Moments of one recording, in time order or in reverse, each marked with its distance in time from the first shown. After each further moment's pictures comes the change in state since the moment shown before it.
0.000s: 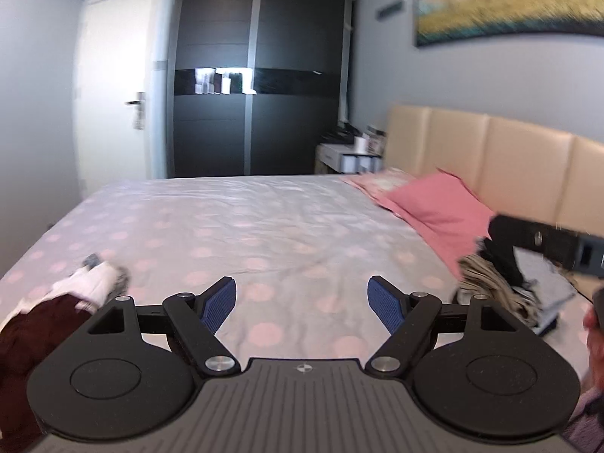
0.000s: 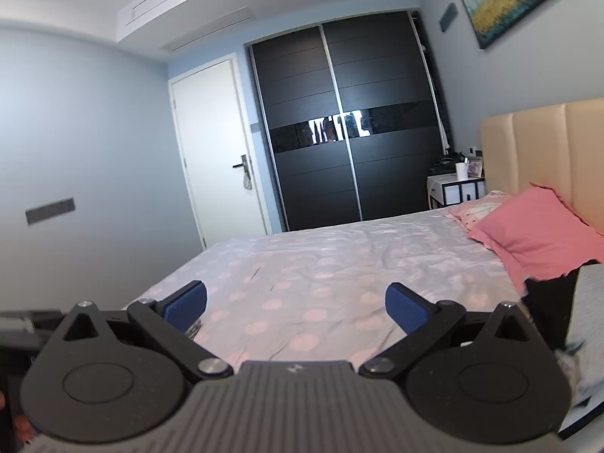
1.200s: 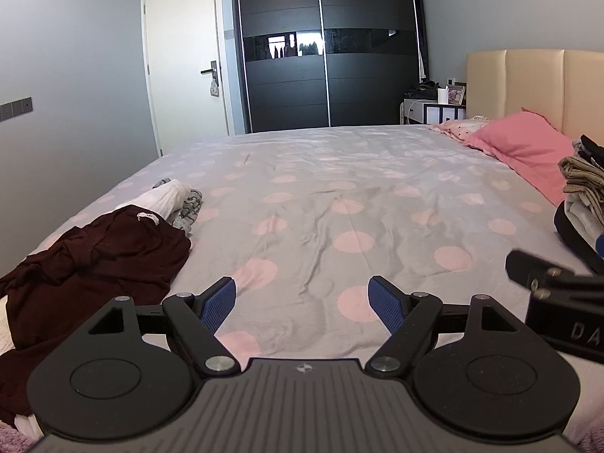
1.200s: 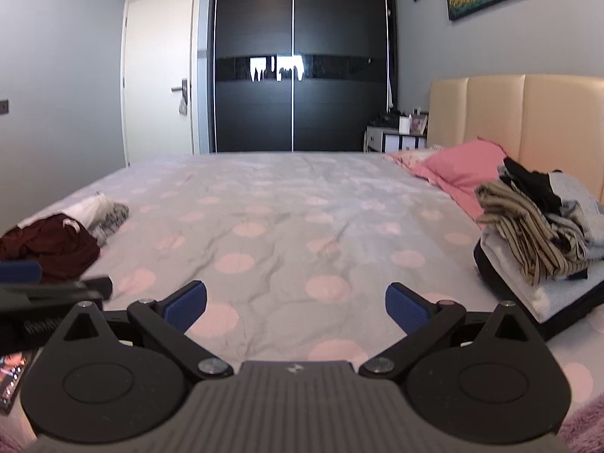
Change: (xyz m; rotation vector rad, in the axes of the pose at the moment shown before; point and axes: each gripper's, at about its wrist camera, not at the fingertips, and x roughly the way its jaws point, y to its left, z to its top) left arm 0.045 0.016 -0.137 0.030 0.098 0.278; right arm 0.049 0.063 -0.185 -0.113 0.143 -0.271
